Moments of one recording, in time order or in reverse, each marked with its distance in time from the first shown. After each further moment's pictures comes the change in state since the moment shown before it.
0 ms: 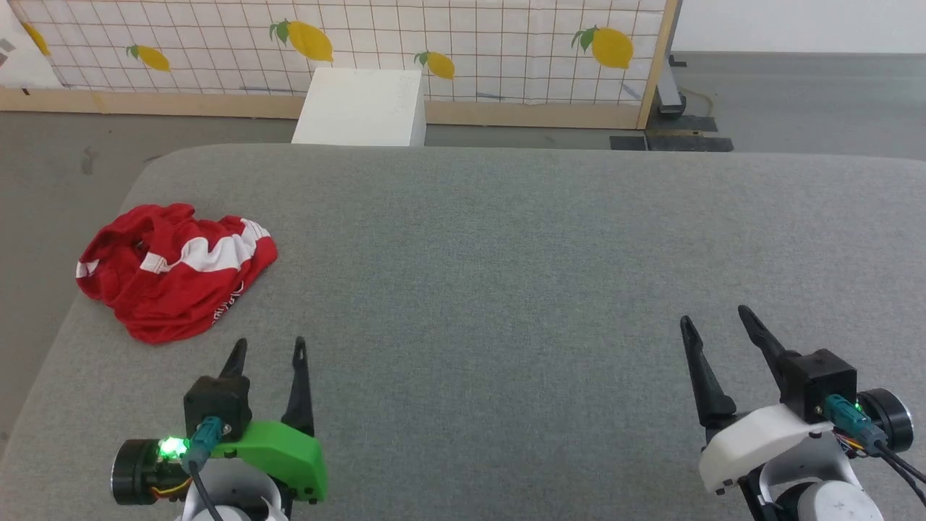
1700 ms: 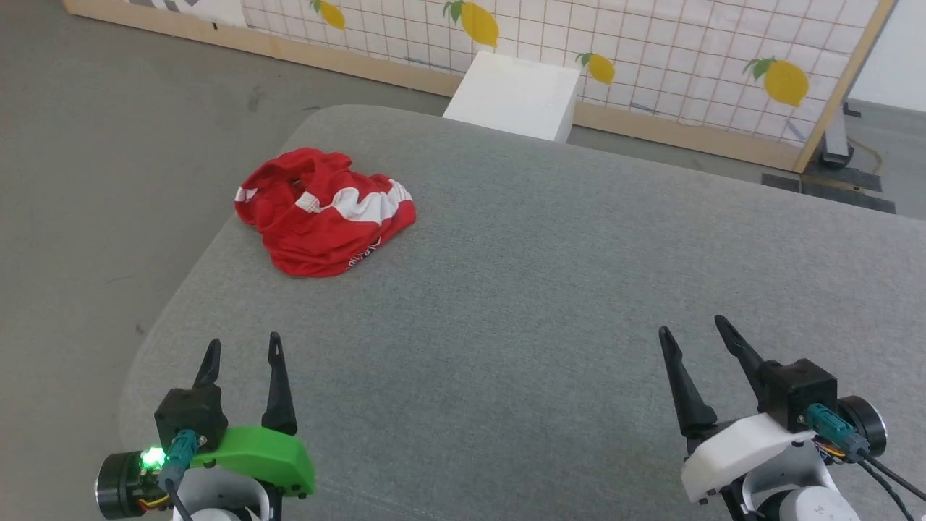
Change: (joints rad) left arm 0.002 0.033 -0.018 0.023 -0.095 0.096 -0.096; right arm -0.001 0.000 0.043 0.050 0.041 0.000 -0.042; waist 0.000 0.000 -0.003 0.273
